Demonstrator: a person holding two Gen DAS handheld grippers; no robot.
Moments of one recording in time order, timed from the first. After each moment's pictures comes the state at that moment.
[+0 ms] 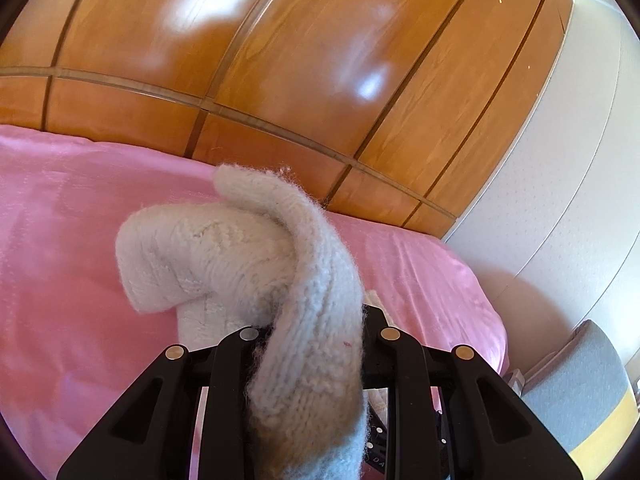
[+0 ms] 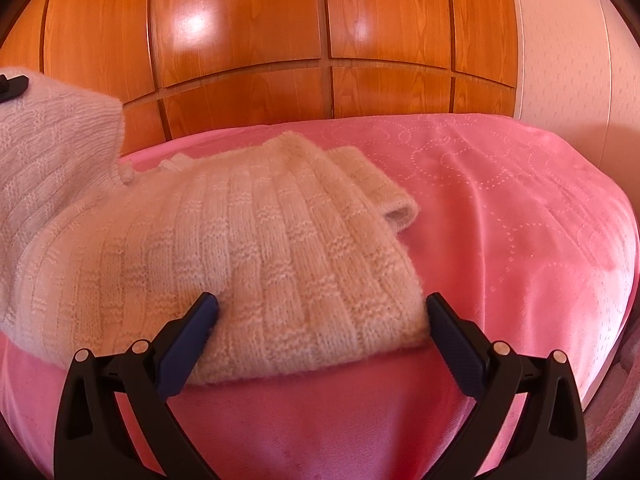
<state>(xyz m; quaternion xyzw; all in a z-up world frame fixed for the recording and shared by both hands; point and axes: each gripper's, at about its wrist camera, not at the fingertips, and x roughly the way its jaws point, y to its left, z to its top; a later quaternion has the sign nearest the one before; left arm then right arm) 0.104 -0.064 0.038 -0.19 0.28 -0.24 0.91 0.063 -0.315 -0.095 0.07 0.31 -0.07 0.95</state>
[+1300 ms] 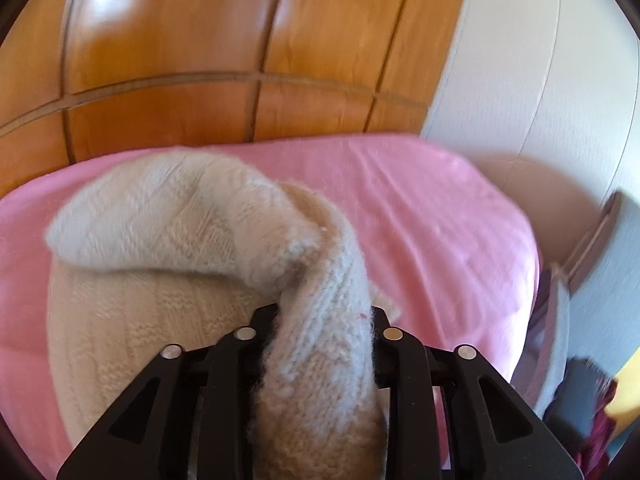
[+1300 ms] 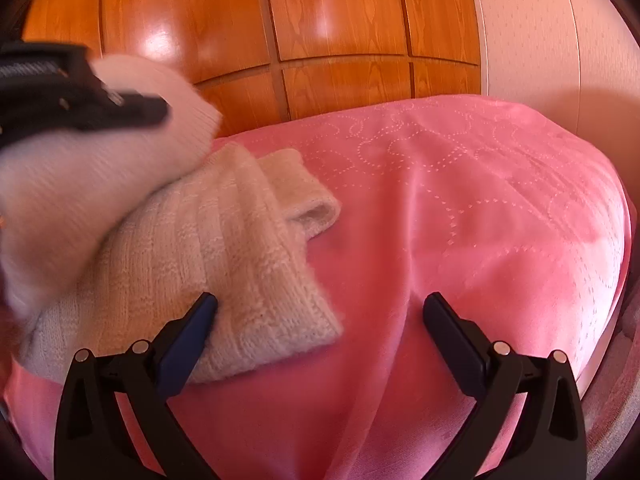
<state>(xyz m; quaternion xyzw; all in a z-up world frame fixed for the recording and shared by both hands) 0.141 -0.239 -0.022 0.01 0.34 -0.32 0.89 0.051 -0.360 -0.101 0.11 0.30 -0.12 0.94</state>
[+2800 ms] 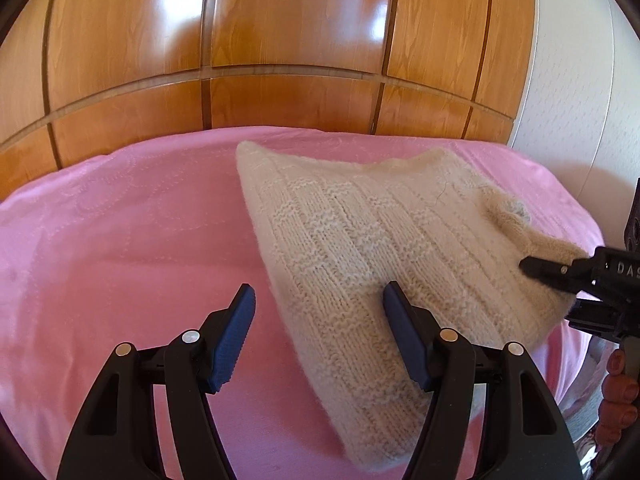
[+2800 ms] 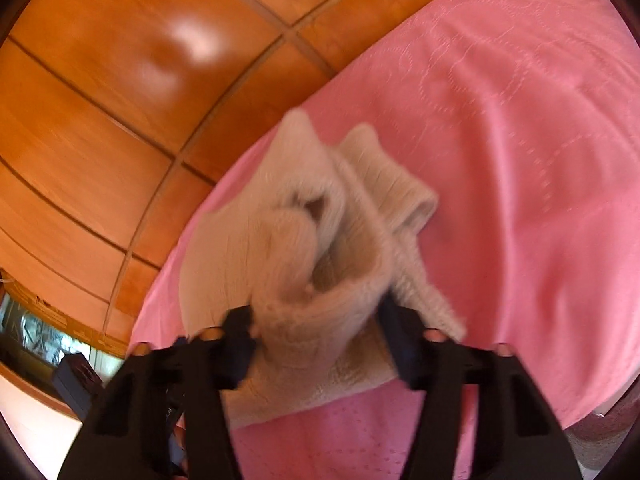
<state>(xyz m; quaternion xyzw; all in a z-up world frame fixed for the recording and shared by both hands) 0.105 -0.116 -0.047 0.01 0.32 -0.16 0.93 0.088 -0.390 -0.059 0.36 0.39 0.05 0.85</state>
